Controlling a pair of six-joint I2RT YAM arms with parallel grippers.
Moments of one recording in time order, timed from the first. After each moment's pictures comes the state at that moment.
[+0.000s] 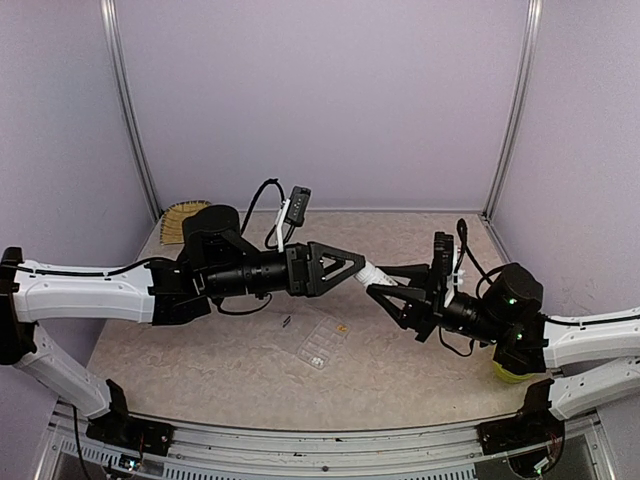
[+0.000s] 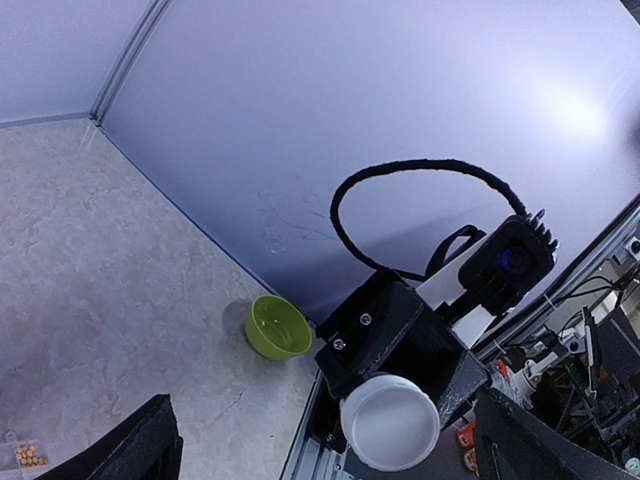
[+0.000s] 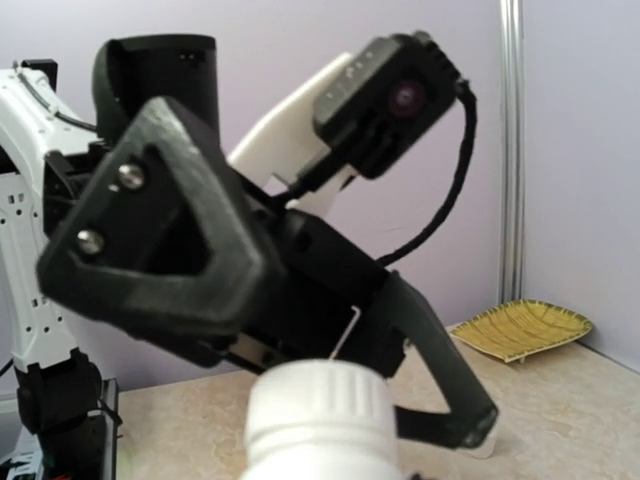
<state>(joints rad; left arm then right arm) -1.05 1.43 0.98 0.42 0.28 -0.67 1.05 1.05 0.45 0.83 -0.20 0.08</state>
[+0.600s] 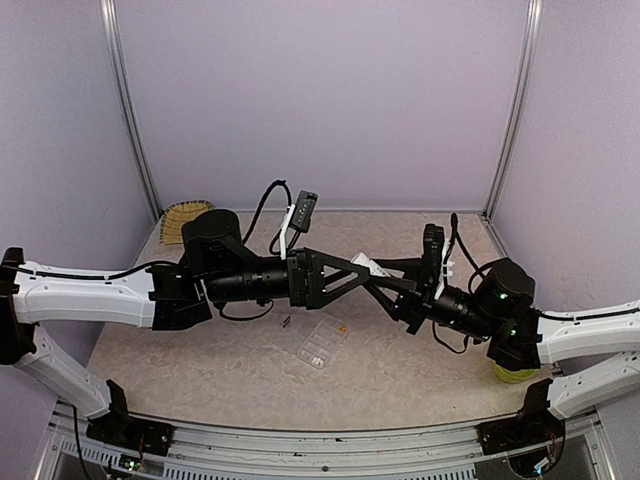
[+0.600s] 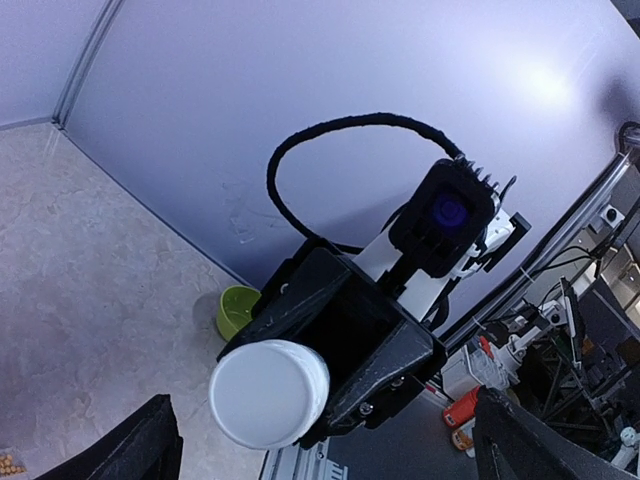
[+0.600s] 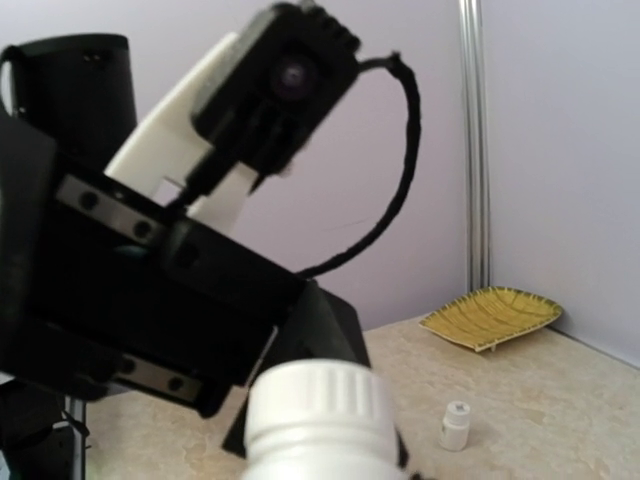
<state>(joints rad) -1.09 1.43 0.97 0.46 0.34 -0.64 1.05 1.10 0.49 0.83 -0.13 0.09</state>
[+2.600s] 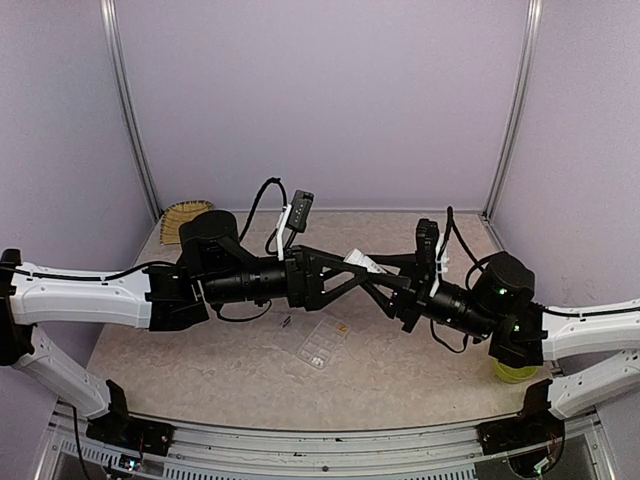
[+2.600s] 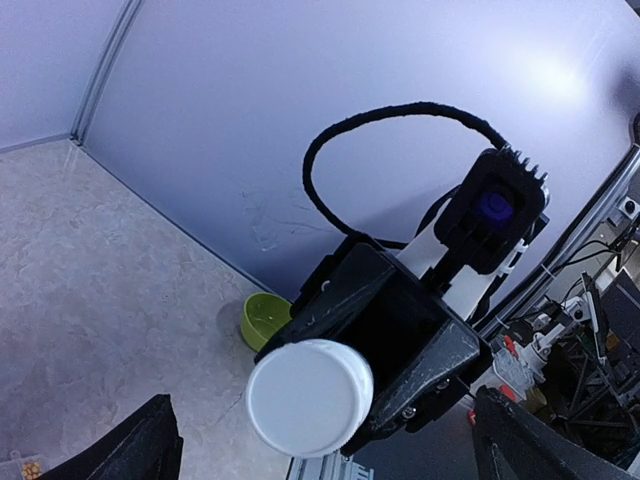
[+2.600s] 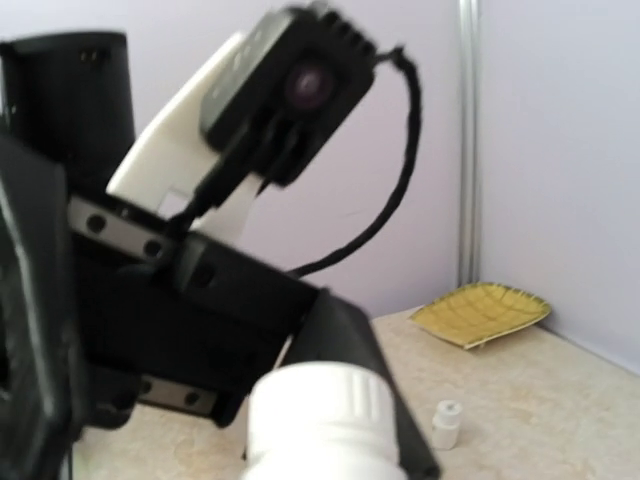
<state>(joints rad) -1.09 1.41 0.96 0.45 0.29 -0.58 1.10 1.10 0.56 0.72 -0.06 0.05</state>
